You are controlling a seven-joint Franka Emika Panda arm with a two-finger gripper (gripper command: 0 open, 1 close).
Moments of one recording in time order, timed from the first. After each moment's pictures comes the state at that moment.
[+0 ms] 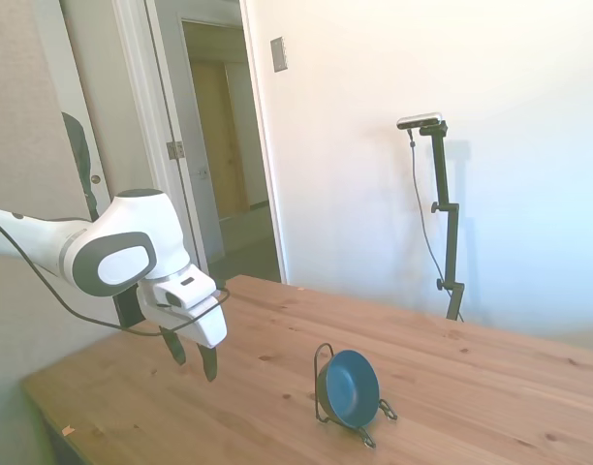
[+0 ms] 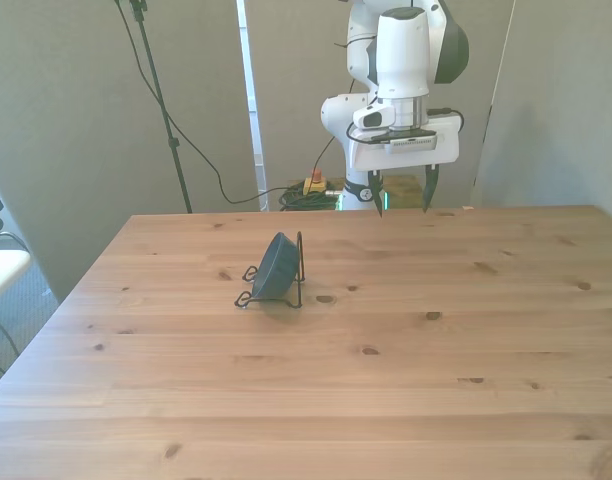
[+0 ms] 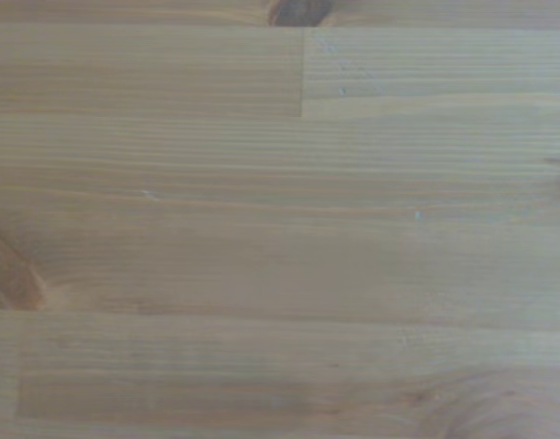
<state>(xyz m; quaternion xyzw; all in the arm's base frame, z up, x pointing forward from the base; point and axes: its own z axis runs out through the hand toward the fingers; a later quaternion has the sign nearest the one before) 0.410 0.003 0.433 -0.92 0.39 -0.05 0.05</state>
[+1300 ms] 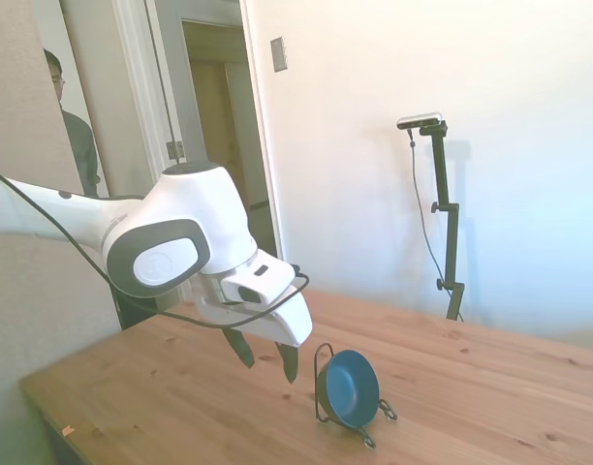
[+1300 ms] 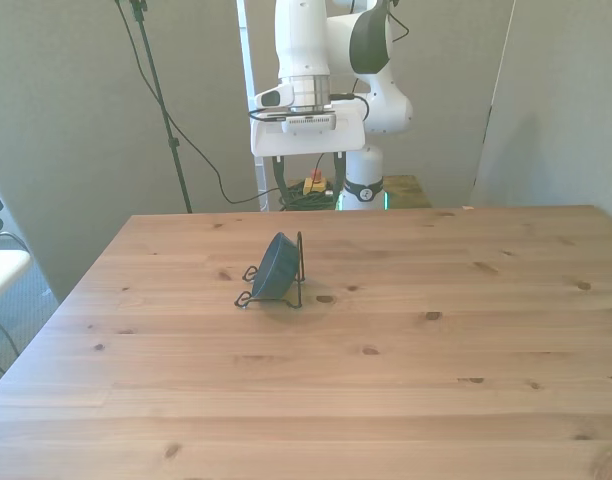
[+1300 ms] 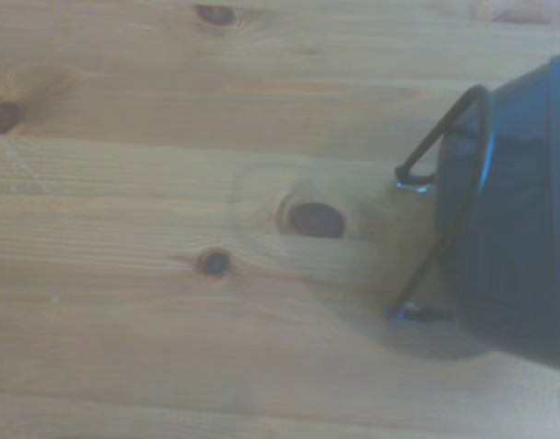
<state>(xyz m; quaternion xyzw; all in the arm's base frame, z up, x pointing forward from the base) 0.419 -0.174 0.470 -0.93 0.35 -0.13 0.04</state>
